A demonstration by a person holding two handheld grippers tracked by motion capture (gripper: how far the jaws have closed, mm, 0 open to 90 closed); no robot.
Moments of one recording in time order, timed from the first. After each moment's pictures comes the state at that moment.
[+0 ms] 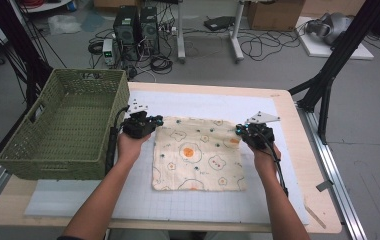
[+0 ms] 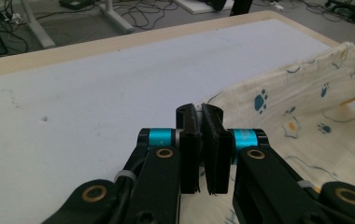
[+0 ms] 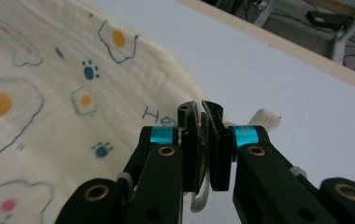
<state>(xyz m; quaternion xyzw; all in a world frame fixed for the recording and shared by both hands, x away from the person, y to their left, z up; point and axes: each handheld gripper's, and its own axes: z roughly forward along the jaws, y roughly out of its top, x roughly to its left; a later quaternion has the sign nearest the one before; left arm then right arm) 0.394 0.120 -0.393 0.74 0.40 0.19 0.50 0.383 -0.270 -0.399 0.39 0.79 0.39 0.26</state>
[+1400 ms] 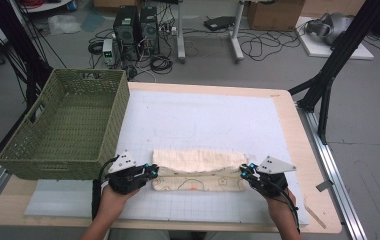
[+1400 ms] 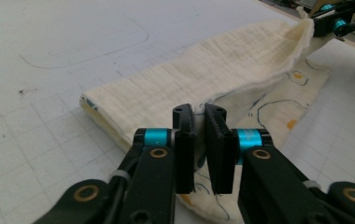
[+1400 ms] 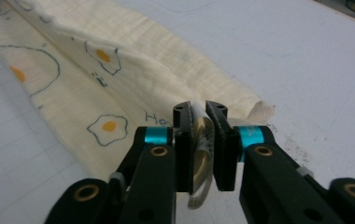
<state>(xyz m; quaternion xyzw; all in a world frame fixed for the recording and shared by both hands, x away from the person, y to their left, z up) 0.269 0.142 -0.437 0.76 0.35 0.11 0.53 0.263 -0.286 -0.424 0.33 0.82 0.41 0.23</state>
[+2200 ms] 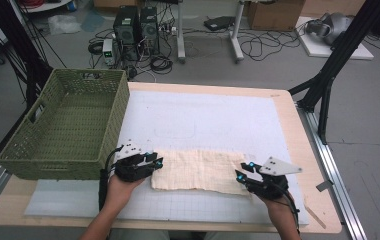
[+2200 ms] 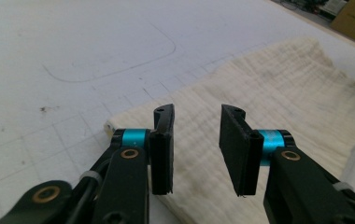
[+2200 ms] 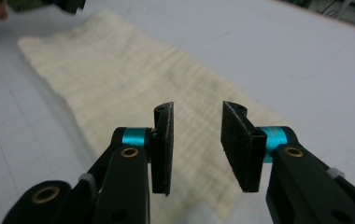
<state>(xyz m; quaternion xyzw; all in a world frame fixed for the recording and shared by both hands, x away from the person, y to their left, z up) 0.301 0.125 -0.438 0.76 0.39 0.13 0.51 0.255 -0.278 -0.418 0.32 0.81 0.45 0.20</state>
